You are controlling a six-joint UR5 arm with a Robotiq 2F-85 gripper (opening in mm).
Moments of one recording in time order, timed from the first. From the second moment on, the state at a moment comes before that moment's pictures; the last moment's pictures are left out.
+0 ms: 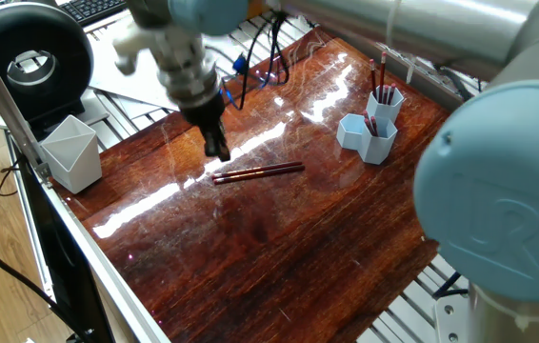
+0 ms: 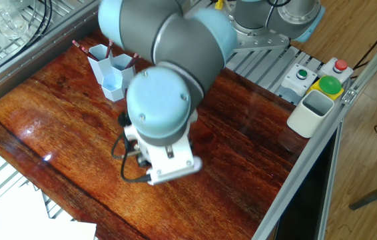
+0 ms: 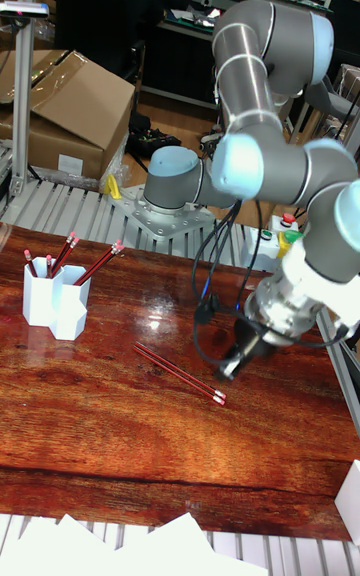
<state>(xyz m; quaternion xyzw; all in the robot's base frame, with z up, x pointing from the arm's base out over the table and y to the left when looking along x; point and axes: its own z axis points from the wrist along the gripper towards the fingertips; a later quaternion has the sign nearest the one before) 0.586 0.117 0.039 0.48 -0.87 0.04 0.09</state>
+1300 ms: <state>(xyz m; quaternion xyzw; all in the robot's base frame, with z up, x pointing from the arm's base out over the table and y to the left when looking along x) 0.600 0.111 0.011 0.49 -0.87 0.06 0.06</state>
